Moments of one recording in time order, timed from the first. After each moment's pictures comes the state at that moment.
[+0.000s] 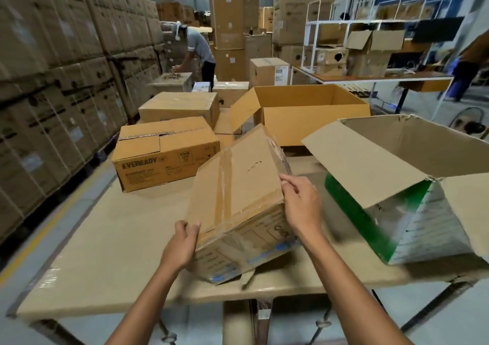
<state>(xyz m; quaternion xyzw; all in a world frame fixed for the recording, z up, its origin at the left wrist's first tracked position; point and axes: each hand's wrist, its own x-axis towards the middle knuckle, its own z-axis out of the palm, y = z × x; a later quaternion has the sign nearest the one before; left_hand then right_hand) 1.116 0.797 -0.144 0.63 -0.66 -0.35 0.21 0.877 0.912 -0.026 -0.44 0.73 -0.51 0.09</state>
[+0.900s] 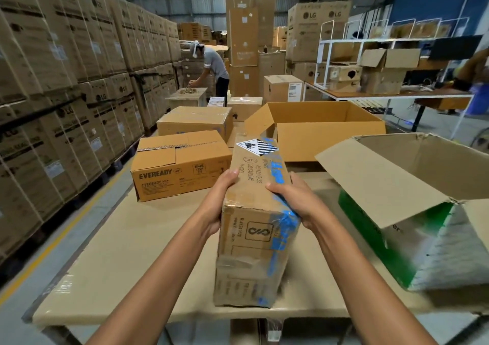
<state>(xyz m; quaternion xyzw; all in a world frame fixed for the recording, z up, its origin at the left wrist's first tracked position) 1.051 0.791 -0.001 0.30 -0.48 -0.73 0.38 0.875 0.865 0.015 -0.41 0.61 -0.53 0.42</state>
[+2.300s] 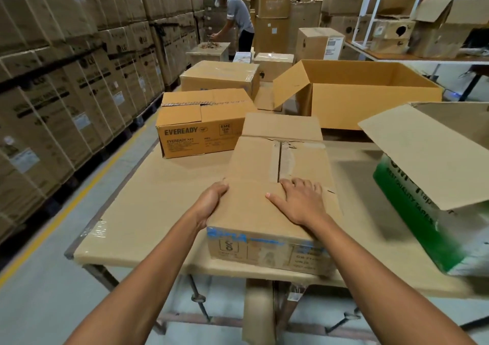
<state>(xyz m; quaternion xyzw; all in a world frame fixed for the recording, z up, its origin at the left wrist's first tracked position) 1.140 0.749 -0.118 0.44 -0.45 -0.71 0.32 0.909 0.806 -0.124 -0.64 0.77 -0.05 0.01</state>
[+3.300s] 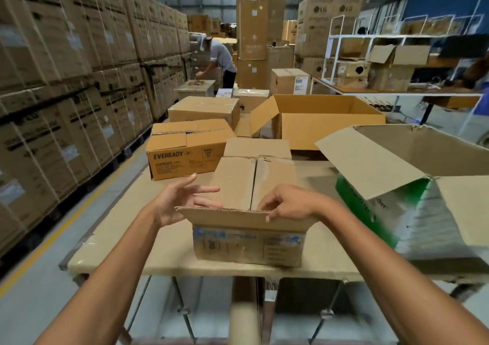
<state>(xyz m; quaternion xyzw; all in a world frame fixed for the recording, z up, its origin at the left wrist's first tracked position) 1.183 0.802 -0.027 0.31 -0.53 -0.76 0.22 0.905 0.936 0.034 -0.74 0.62 -0.07 0.27</state>
